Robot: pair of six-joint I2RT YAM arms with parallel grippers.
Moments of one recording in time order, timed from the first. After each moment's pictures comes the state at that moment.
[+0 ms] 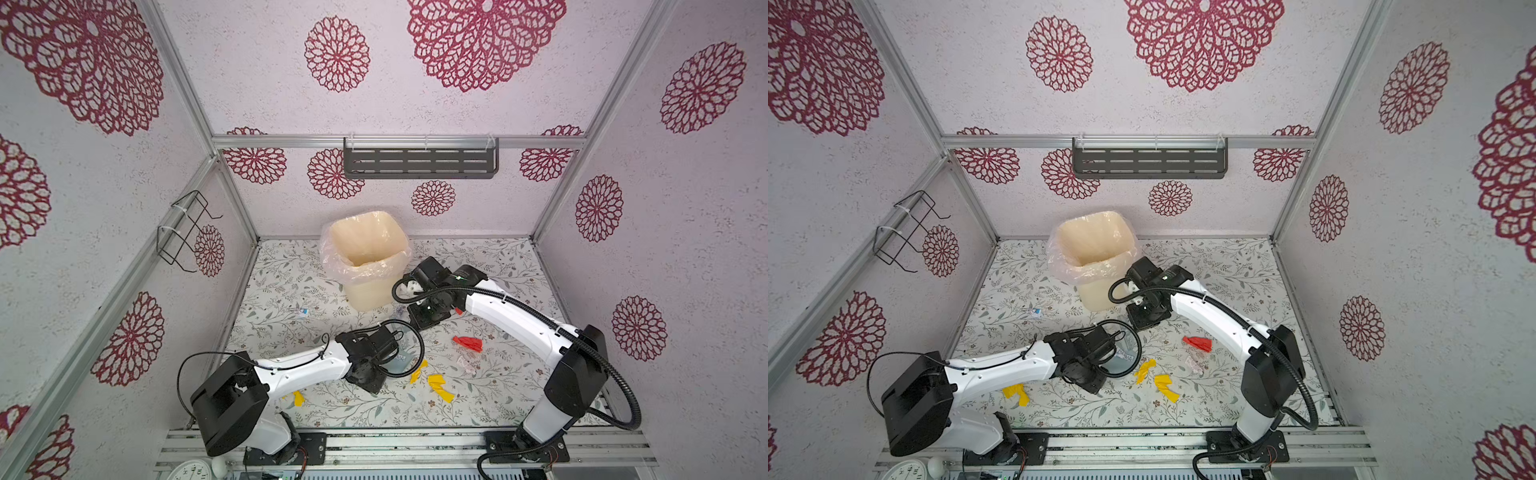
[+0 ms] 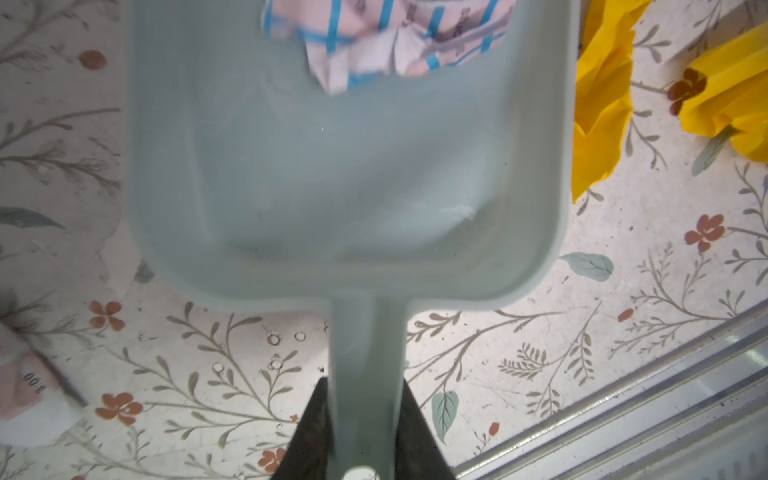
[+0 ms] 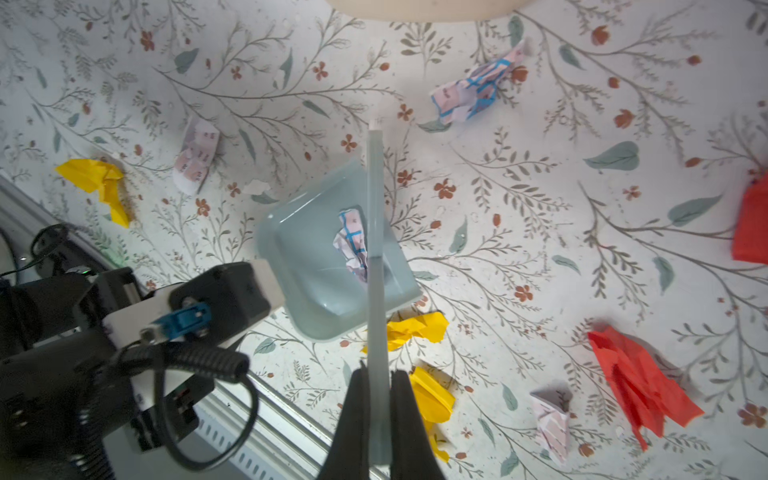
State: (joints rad) left arm -0.93 1.47 0.85 -0.77 0.01 -0.42; right arm 0.78 1.67 1.54 -1.08 -0.20 0.27
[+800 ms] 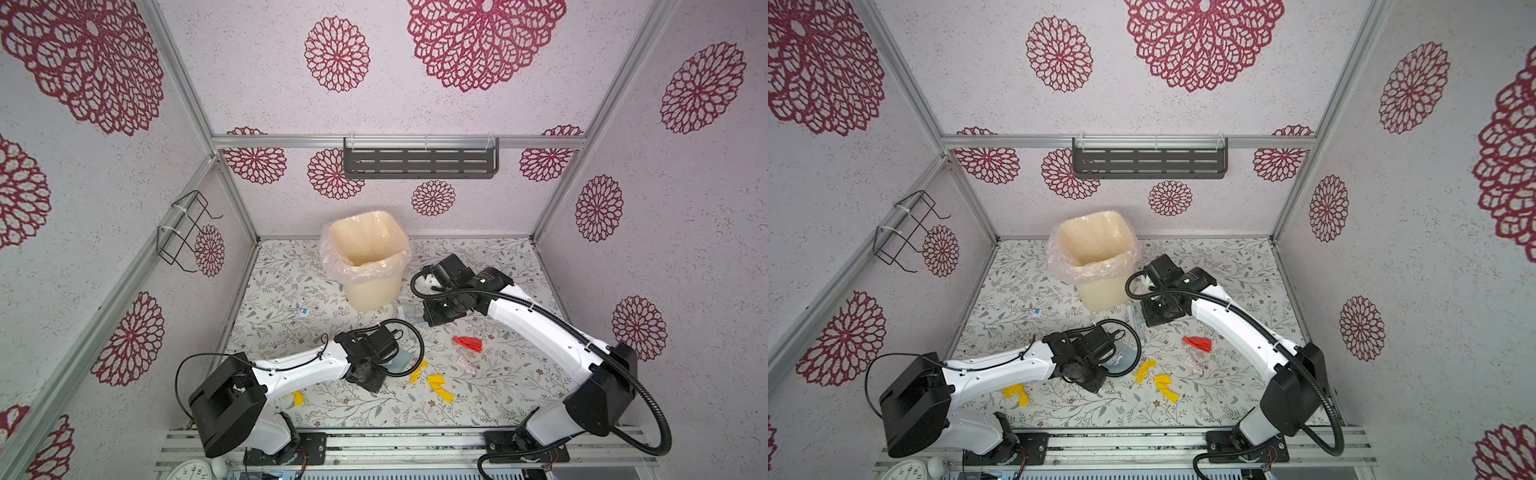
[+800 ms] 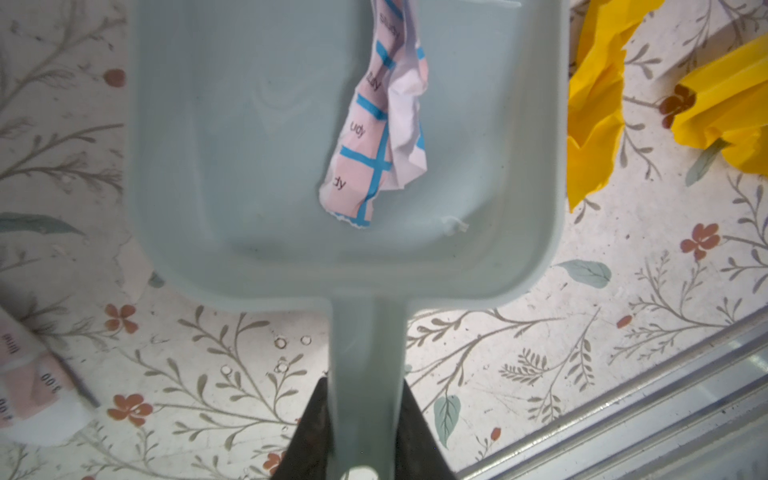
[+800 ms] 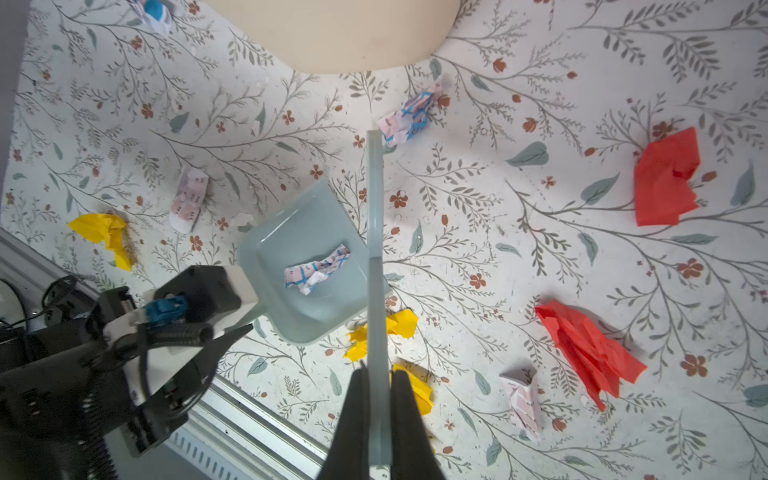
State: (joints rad) left arm -0.93 1.46 0.85 -0.76 -0.01 -0.42; right arm 0.71 1.53 1.43 -1.04 -0.12 0.33
